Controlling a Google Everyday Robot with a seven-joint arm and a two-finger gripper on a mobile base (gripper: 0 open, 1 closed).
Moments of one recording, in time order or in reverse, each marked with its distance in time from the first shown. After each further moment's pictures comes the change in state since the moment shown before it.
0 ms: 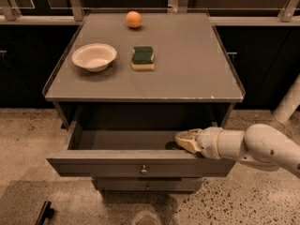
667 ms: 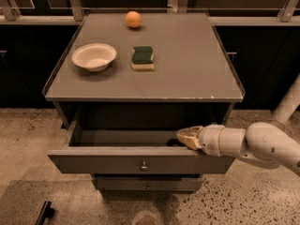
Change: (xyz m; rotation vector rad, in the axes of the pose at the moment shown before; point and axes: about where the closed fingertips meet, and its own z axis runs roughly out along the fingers) arm 0.000 -0.015 0.003 0.010 -0.017 -0.007
